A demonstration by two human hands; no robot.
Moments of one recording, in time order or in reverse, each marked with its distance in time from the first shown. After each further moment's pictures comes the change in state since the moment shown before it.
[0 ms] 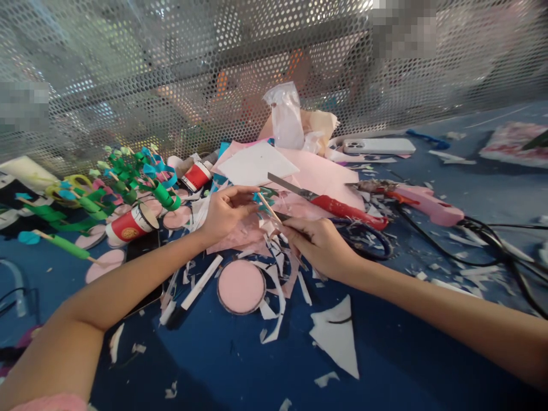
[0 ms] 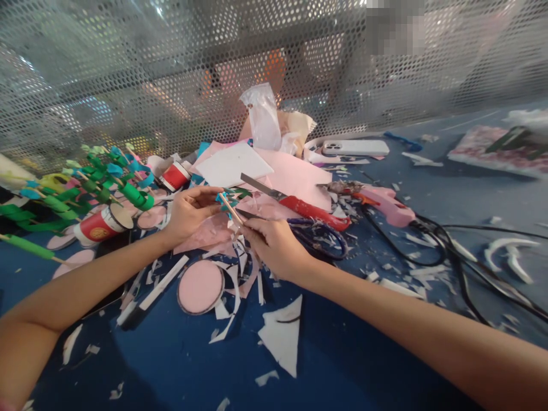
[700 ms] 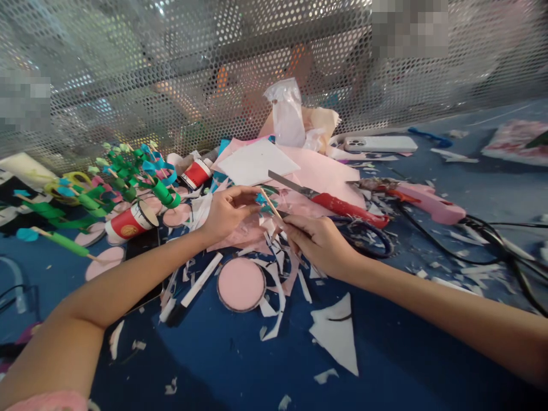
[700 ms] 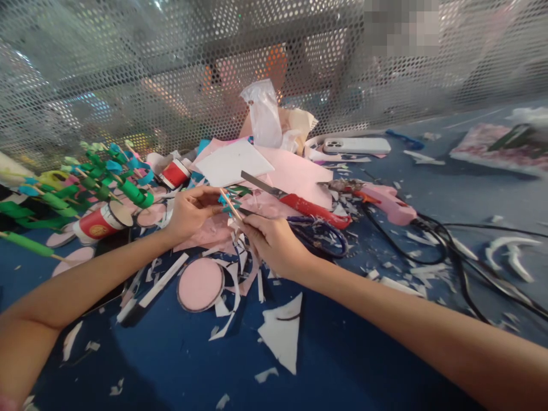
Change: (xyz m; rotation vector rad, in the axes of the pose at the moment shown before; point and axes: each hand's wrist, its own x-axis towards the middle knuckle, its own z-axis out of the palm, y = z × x) left_hand -0.002 -0.004 0.002 -0.006 -0.028 0.021; right_hand 0.000 0.009 0.004 0.048 0.050 -0.152
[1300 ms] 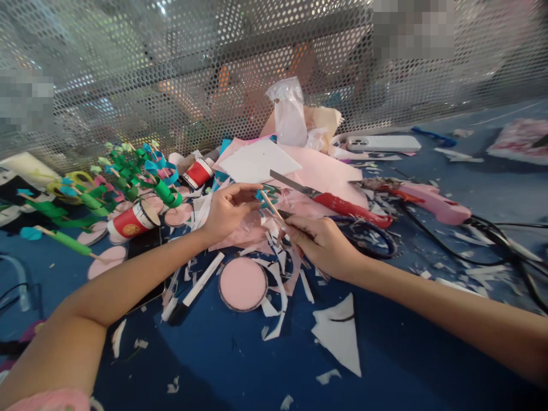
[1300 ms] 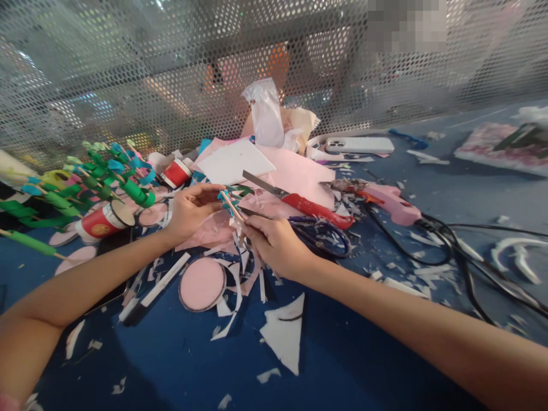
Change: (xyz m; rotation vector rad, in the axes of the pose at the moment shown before) left_hand 0.000 0.003 0.000 0.004 0.050 0.033; right_hand 0.000 -0.005 -0.001 0.026 -0.055 0.066
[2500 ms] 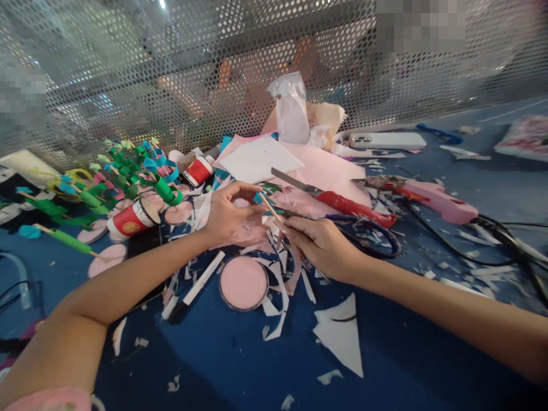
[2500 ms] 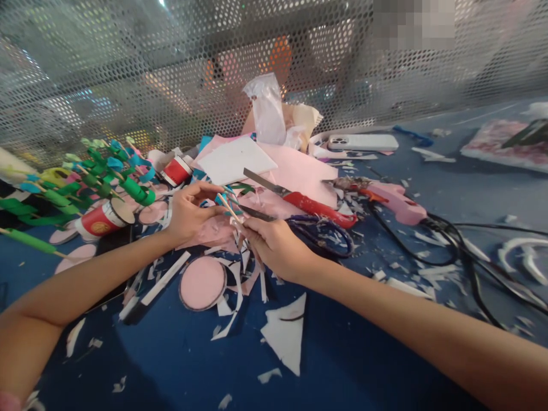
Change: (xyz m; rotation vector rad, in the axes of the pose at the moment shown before) left_hand -0.003 0.002 0.000 0.181 0.049 0.058; right_hand 0.001 0.000 0.000 -0.015 -0.074 -0.073
